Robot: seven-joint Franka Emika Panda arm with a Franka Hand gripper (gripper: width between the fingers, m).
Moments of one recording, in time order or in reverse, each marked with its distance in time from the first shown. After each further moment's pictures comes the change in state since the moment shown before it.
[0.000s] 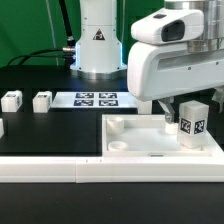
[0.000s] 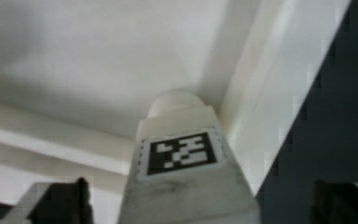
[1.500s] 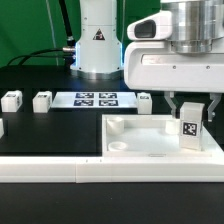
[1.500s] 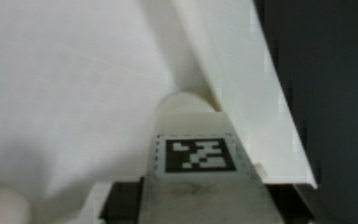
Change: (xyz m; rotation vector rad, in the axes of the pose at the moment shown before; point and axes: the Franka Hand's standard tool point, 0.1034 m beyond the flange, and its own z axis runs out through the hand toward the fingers) arm 0.002 0.004 0.001 0.020 0.033 0.841
